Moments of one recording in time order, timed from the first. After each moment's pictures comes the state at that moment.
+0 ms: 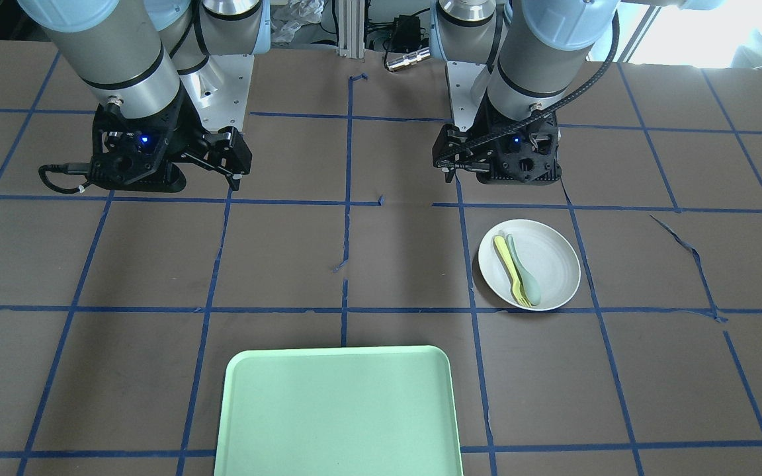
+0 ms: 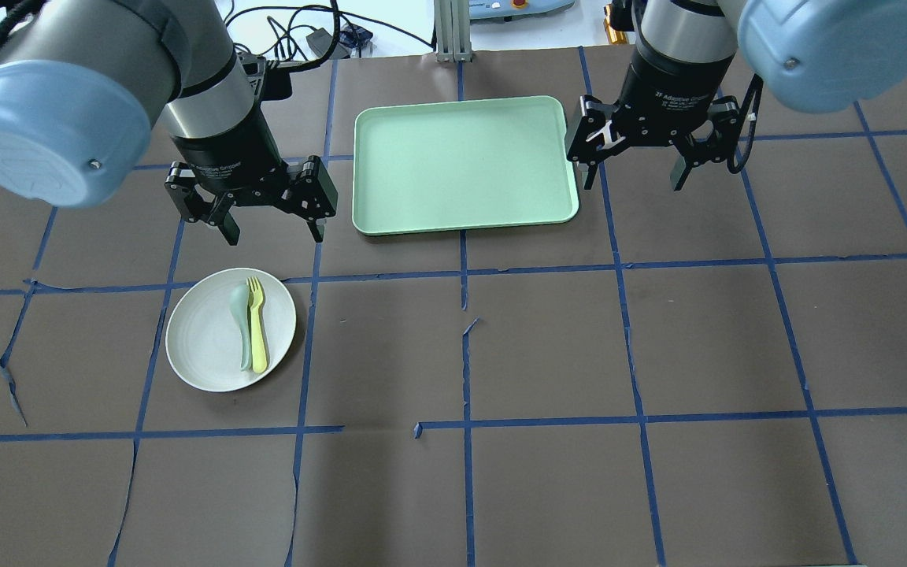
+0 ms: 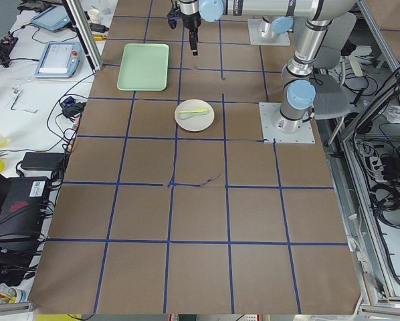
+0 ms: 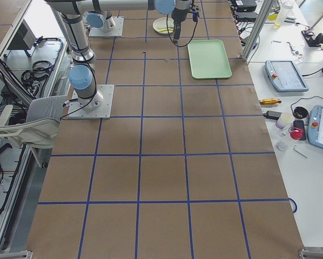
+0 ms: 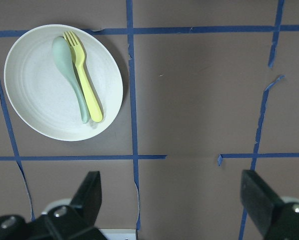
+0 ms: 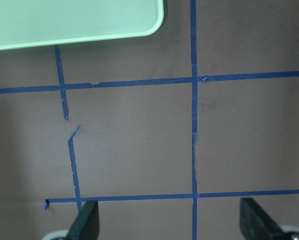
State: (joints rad) left arm -1.68 -1.63 -1.59 -1.61 1.56 -0.11; right arm 1.66 -1.47 1.48 -1.50 -1.53 0.13
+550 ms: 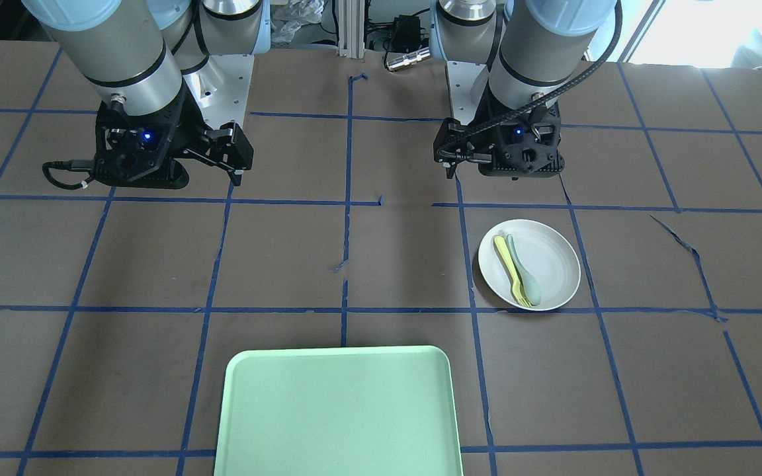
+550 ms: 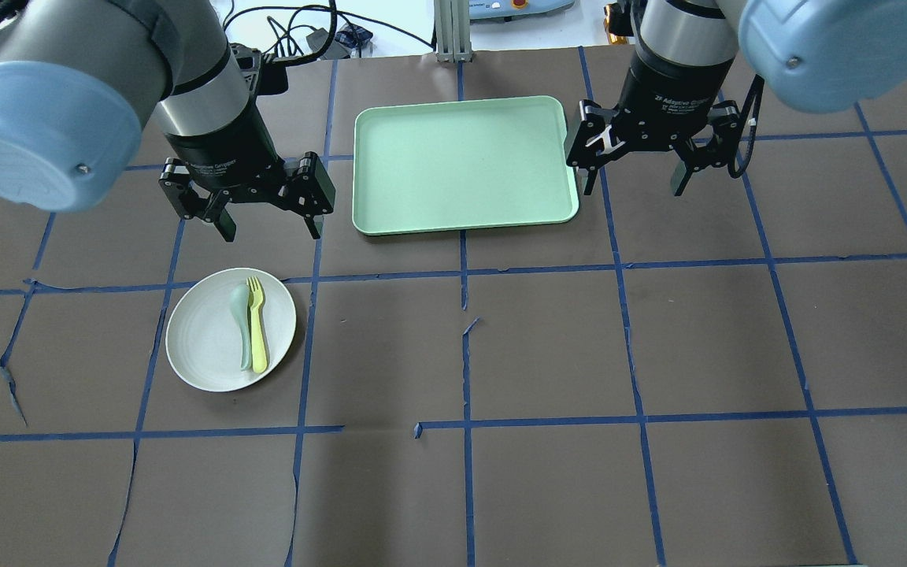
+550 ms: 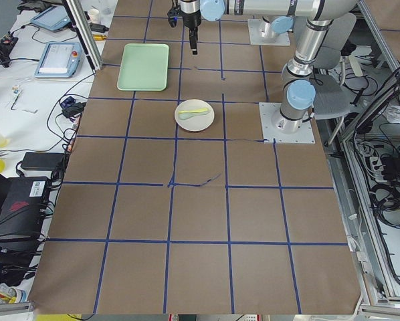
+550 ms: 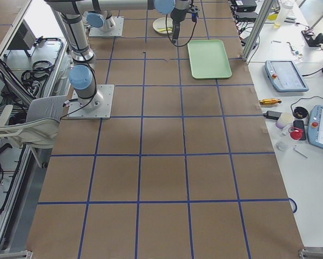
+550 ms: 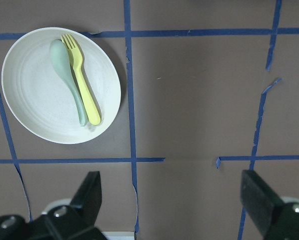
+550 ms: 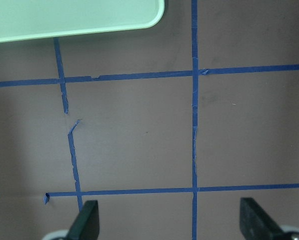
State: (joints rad) left arm -1.68 -1.61 -1.59 -1.61 1.57 -0.11; right arm 1.66 -1.47 1.48 -1.48 -1.53 0.13
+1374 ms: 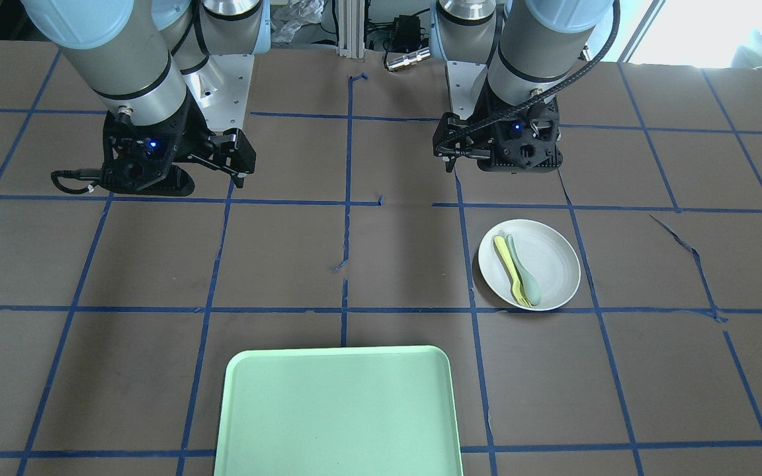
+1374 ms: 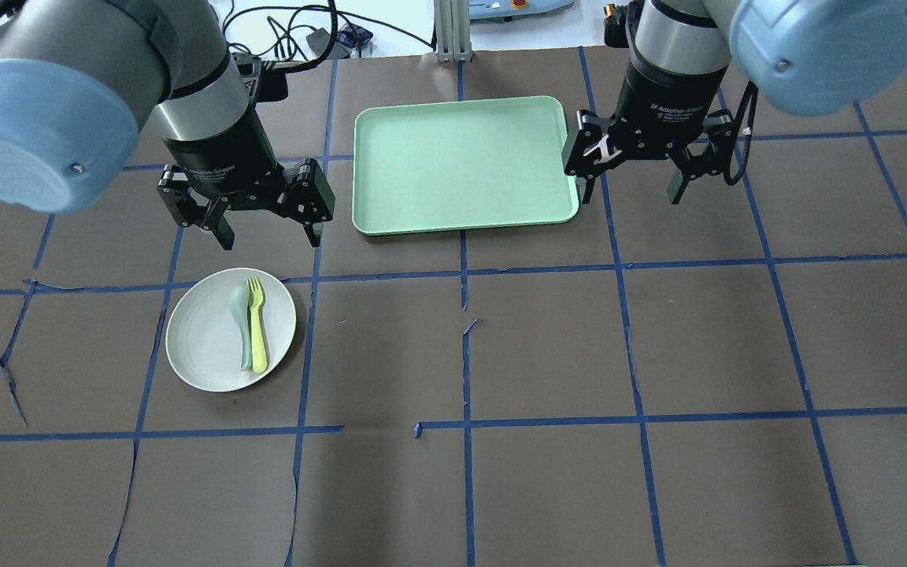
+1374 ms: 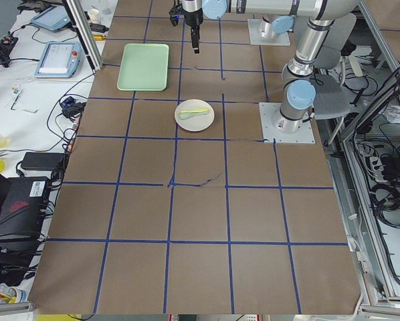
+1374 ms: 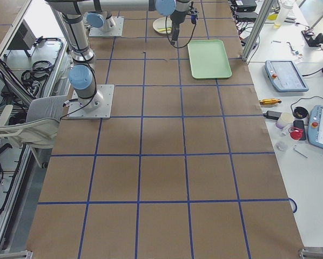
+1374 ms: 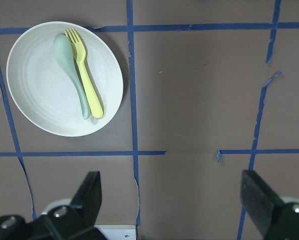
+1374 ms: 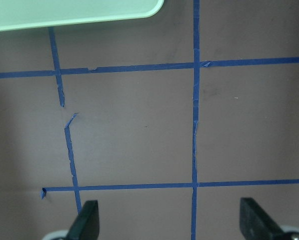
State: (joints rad) left arm -1.68 -1.61 -1.59 -1.65 1.57 -0.11; right arm 1.66 -1.46 1.50 -1.47 -1.53 0.13
